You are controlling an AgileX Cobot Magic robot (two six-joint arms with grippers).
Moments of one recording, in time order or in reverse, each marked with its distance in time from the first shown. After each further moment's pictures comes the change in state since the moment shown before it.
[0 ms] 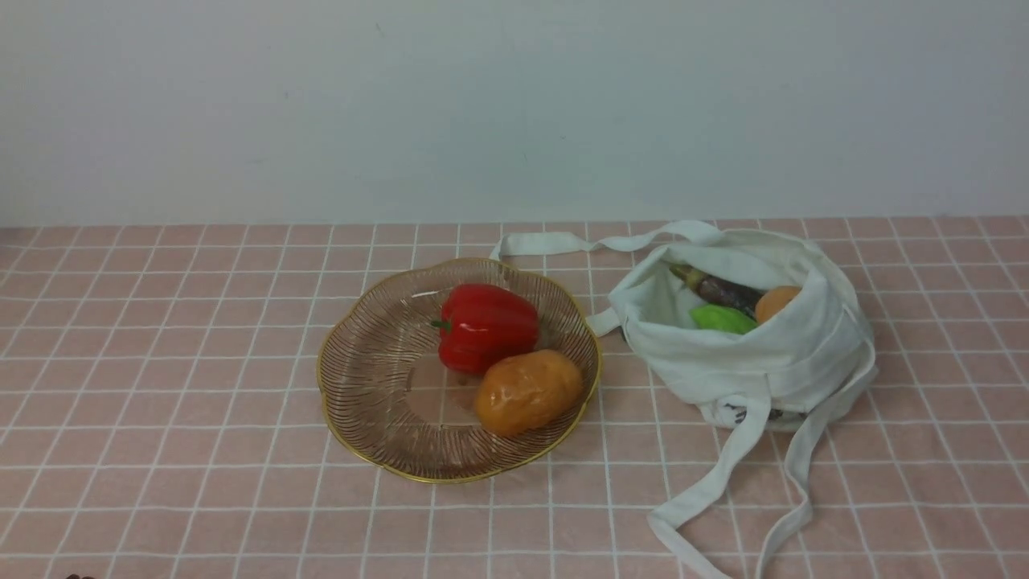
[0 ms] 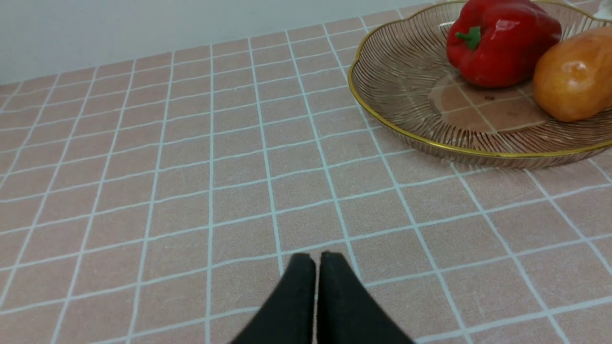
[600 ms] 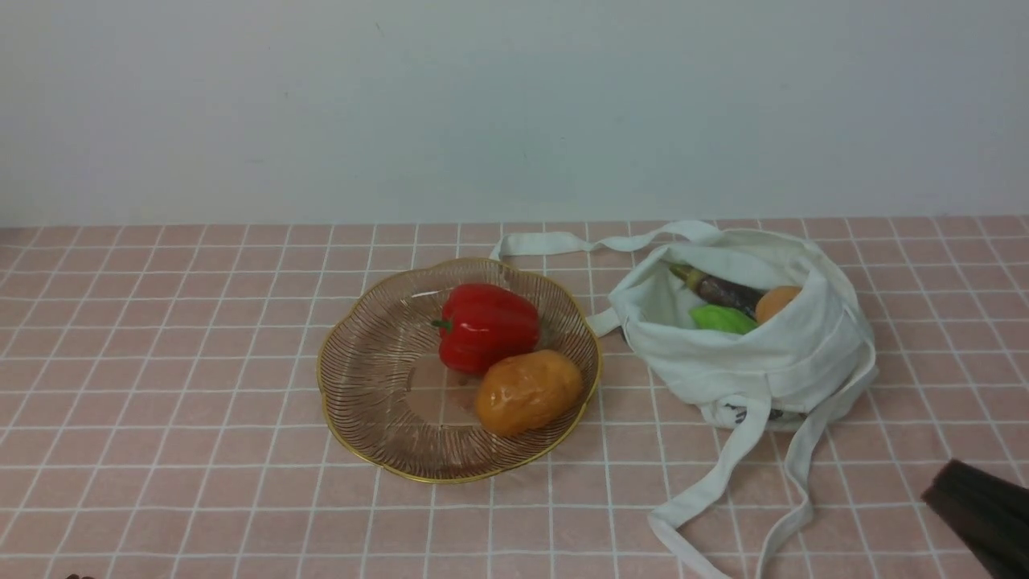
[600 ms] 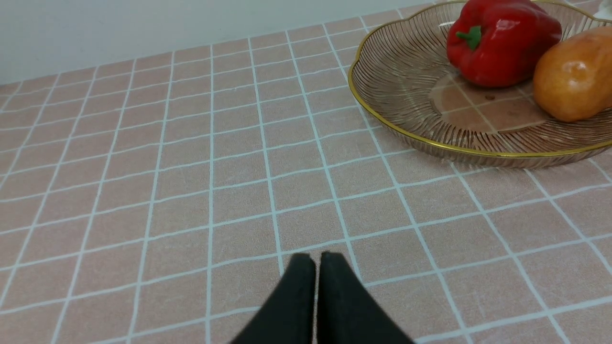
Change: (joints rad) right arm 0.000 0.000 0.165 -0.051 -0.007 -0.003; left arm 0.000 0.000 0.000 0.000 0.000 0.000
